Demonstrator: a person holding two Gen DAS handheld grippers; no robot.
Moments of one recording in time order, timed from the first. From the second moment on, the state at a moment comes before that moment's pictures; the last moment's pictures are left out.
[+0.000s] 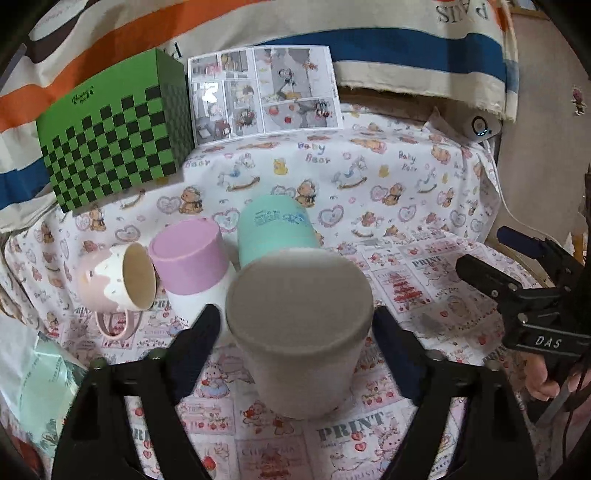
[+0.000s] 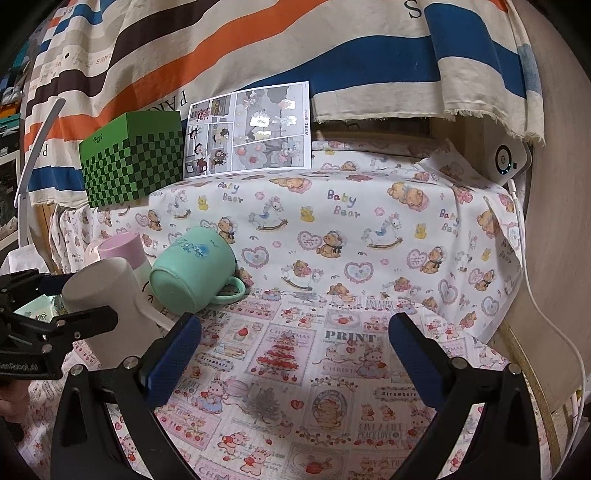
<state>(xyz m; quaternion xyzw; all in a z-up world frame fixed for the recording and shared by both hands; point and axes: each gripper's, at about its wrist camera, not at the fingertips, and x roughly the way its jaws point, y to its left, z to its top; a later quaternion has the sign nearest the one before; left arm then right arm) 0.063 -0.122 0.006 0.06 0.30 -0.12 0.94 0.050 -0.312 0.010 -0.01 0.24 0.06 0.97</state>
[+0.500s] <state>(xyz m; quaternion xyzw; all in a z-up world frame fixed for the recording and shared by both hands) 0.002 -0.047 0.045 0.06 0.13 -0.08 0.99 0.047 -0.308 0.011 -0.02 0.23 0.06 0.97</state>
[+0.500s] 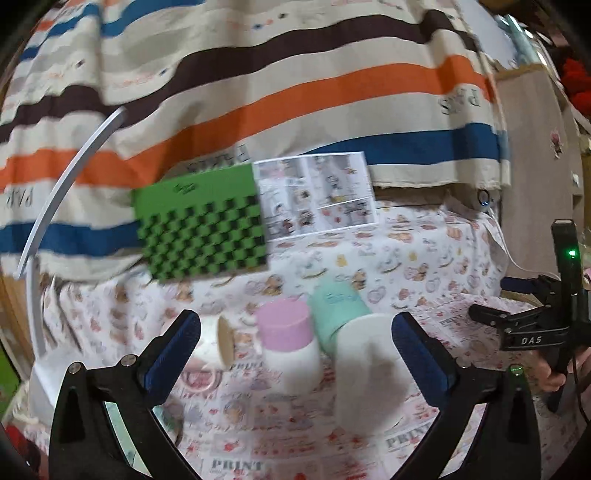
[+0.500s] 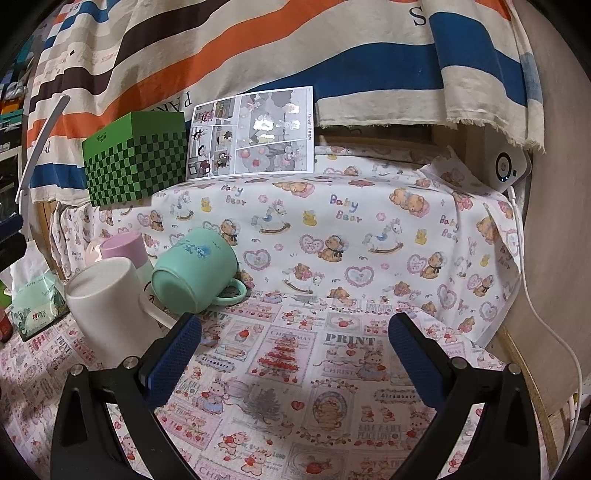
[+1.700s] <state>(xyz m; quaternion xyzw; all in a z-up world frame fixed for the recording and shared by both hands) 0.001 -0.002 0.000 0.00 0.15 -0.02 0.99 0.027 -0.294 0.019 -0.06 0.19 0.05 0.98</state>
